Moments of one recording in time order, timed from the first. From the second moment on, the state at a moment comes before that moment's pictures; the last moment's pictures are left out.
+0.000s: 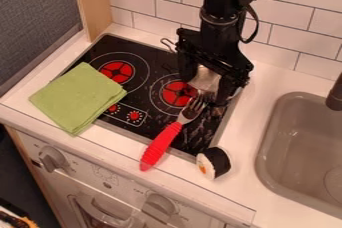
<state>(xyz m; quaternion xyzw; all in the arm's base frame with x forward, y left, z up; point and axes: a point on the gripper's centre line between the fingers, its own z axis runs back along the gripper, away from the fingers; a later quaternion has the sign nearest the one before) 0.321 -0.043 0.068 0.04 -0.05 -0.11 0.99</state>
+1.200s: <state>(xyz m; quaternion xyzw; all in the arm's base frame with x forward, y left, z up) 0.270 0.107 0.049 0.03 -0.03 -0.13 0.99</state>
